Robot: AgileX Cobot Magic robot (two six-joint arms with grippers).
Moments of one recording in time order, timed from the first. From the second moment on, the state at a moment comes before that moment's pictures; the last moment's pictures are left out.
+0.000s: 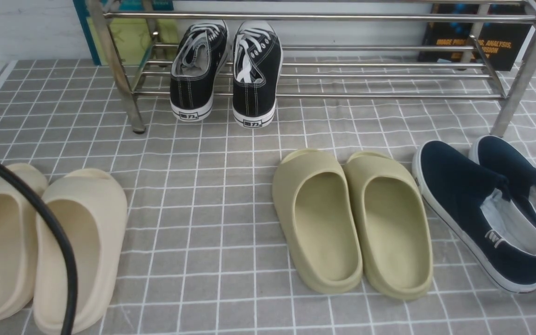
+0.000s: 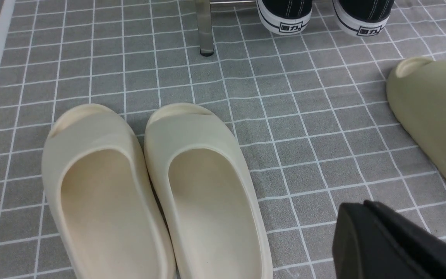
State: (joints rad) right arm -0.07 -0.01 0.02 -0.11 0.38 0.22; left arm -0.32 0.57 -0.78 0.18 0.82 -0.24
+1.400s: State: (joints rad) right arm -0.07 -0.01 0.02 -0.11 0.38 0.22; left arm 0.01 0.03 -0.06 0.11 0.20 -0.37
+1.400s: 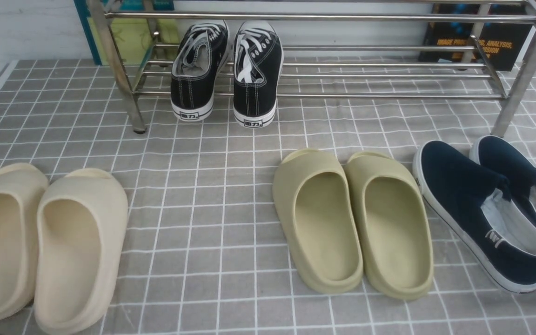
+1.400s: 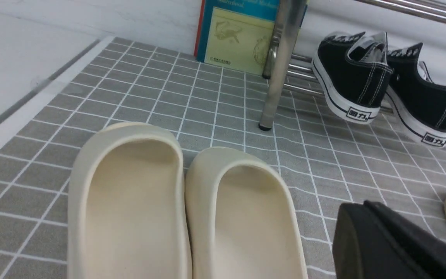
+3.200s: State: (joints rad) right arm -0.07 -0.01 0.02 -0.11 0.38 0.22; left arm 0.04 -0.01 0.03 0.05 0.38 -0.24
